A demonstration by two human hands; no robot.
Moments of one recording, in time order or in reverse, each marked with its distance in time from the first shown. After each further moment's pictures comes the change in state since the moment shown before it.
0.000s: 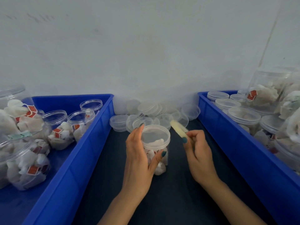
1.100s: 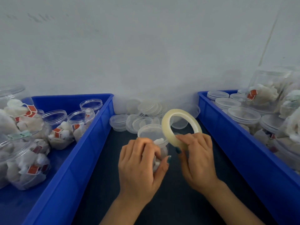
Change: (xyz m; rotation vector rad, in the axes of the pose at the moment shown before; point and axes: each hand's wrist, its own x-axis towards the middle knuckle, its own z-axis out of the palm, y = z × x) left_hand -0.007 0.021 -0.009 0.329 0.348 0.489; right_hand -0.004 -0.018 -0.004 -0.270 0.151 -0.639
